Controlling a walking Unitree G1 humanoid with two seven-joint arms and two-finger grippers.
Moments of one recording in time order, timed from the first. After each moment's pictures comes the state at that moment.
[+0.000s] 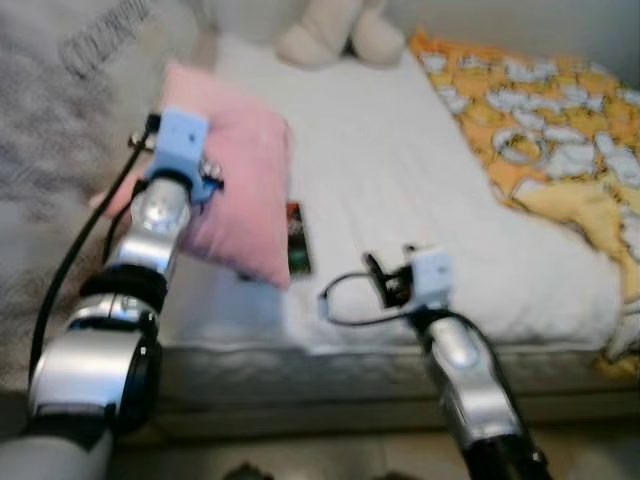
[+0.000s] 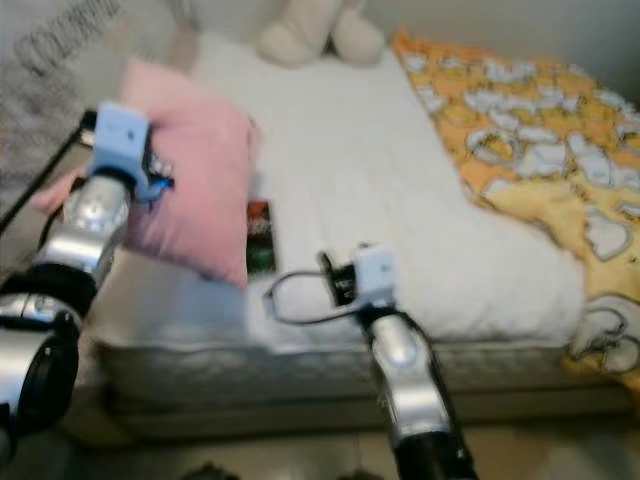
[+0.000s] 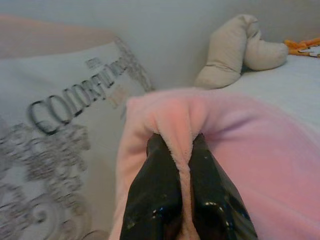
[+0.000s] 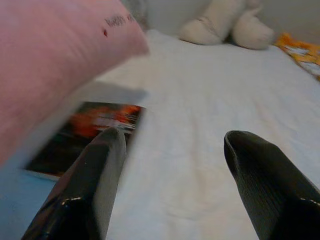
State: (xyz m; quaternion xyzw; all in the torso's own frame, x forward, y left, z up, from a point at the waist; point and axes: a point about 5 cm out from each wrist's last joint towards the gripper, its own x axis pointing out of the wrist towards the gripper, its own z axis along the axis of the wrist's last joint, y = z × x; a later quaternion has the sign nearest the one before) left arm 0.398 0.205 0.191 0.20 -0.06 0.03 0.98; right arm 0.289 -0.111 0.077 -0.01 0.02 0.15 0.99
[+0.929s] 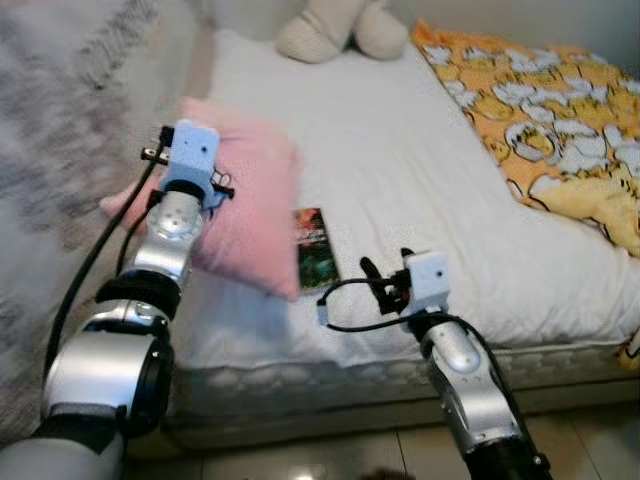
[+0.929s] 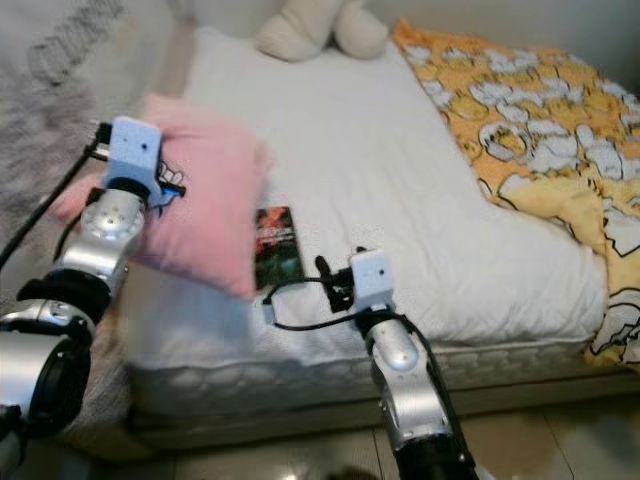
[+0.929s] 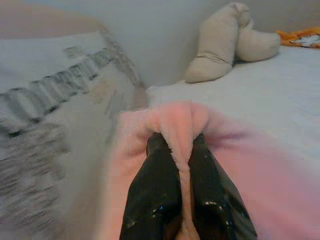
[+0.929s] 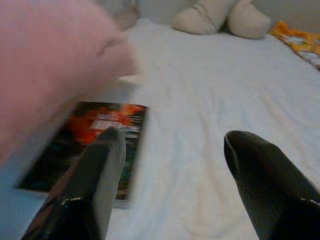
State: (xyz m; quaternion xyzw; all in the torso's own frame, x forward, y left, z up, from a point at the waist) left arm 0.396 0.197 0.177 0.20 -0.05 0.04 0.98; right arm 0.285 -0.114 0.073 -0.02 0.03 0.15 0.99
